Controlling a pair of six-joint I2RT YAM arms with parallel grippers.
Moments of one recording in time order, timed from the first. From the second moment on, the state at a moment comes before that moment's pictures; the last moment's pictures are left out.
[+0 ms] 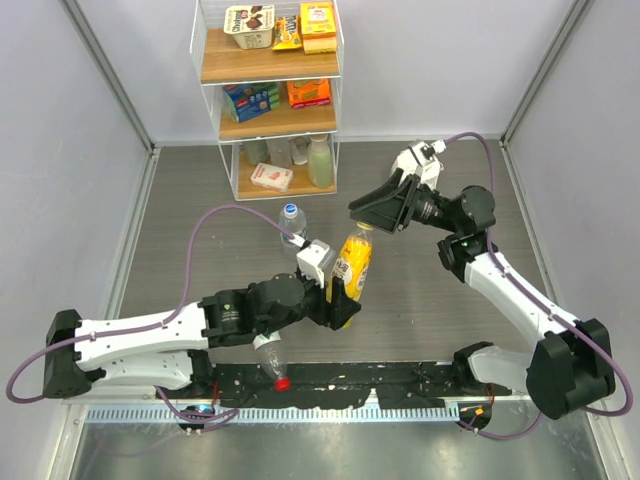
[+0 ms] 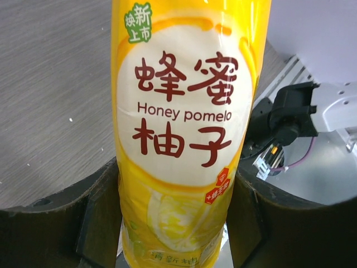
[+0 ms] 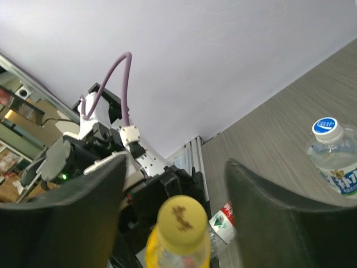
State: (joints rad) left arm -1.29 1.02 0.82 -0.14 -0.30 -0.60; right arm 0.35 1.20 0.79 0.89 -0.98 1.12
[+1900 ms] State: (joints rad) left arm -1.39 1.41 1.14 -0.63 -0.86 -0.70; right arm 0.60 1.21 1.22 -0.42 -0.14 0.62
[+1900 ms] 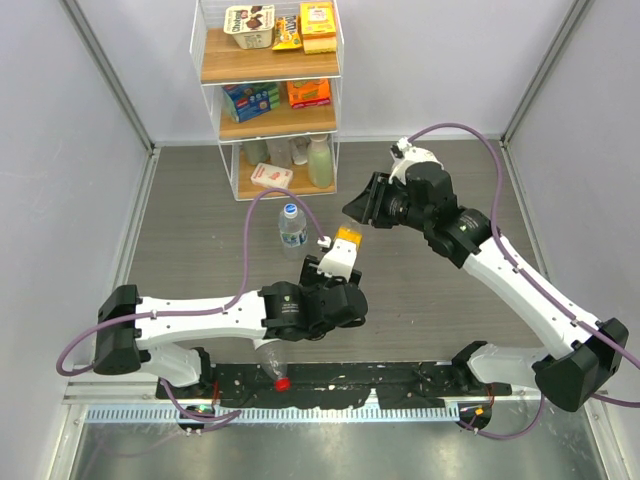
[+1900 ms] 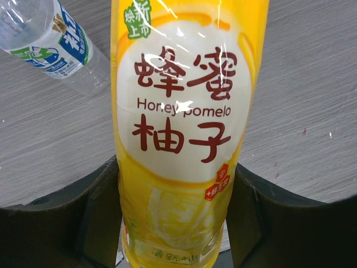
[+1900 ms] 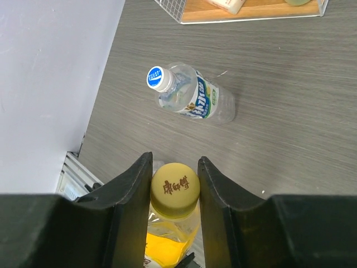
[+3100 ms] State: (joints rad) left arm -1.38 1.15 0.91 -0.26 -0.50 -0.63; right arm 0.45 1.03 0.89 0.20 -0.75 0.68
